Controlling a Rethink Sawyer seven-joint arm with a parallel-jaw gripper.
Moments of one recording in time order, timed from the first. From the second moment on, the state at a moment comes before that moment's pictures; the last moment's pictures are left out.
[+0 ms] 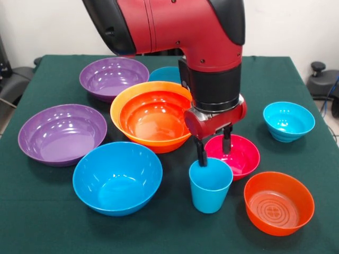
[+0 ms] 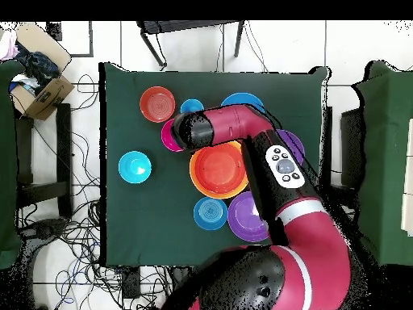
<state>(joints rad) -0.49 -0.42 0.56 1.38 -0.59 0.64 1.39</state>
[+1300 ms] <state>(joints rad) -0.50 -0.39 0.58 1.36 -0.59 0.65 1.39</state>
